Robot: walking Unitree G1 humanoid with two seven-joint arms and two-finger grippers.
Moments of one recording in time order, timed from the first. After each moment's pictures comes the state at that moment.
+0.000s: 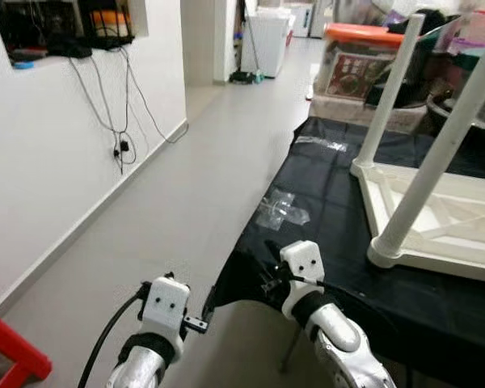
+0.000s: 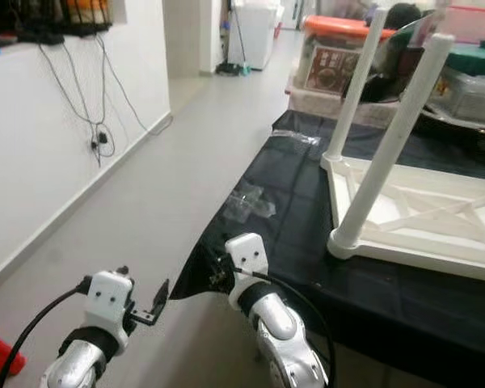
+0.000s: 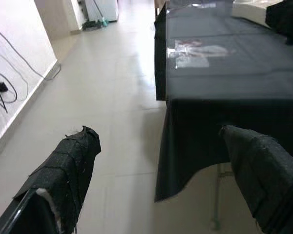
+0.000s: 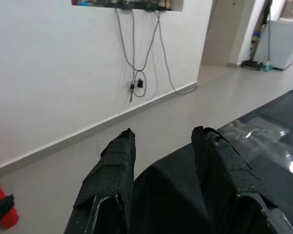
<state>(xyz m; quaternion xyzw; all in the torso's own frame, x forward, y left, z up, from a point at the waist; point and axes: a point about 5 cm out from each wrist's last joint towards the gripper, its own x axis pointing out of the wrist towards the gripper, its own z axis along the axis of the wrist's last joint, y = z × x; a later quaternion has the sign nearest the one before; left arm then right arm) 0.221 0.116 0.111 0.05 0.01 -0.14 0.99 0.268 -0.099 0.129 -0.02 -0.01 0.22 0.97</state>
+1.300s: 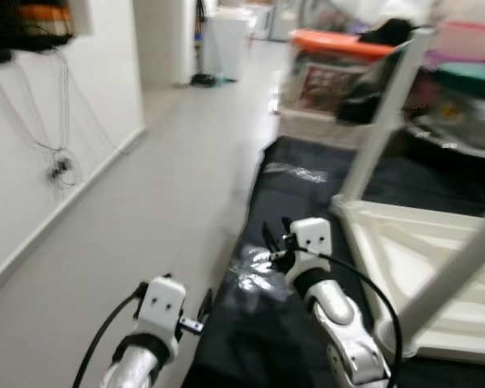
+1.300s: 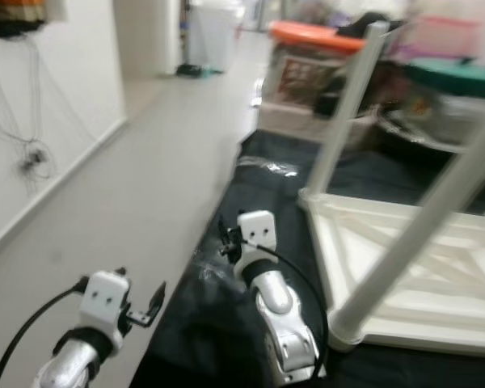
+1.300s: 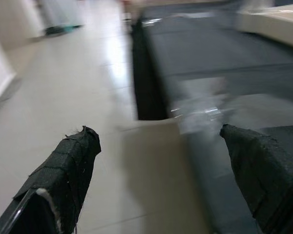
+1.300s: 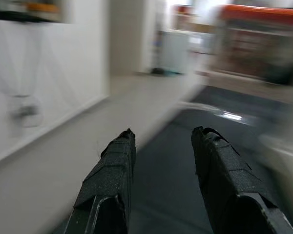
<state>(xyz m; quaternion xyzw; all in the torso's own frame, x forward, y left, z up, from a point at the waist) 0.220 0.117 0.109 0.06 0.02 -0.14 0.99 0.302 -0.115 0.154 -0.03 -0.05 0.10 0.99</state>
